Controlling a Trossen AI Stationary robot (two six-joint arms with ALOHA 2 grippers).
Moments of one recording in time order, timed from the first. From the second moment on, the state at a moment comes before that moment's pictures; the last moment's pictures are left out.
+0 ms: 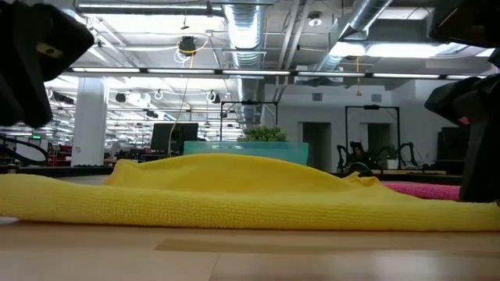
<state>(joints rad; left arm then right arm) -0.85 1.77 1.03 -0.32 -0.58 -0.63 0.80 1.86 0.99 -0.25 0.42 0.78</state>
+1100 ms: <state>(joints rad) -0.84 1.77 0.83 -0.10 -0.50 -0.51 0.81 1.86 1.02 -0.32 0.40 0.72</state>
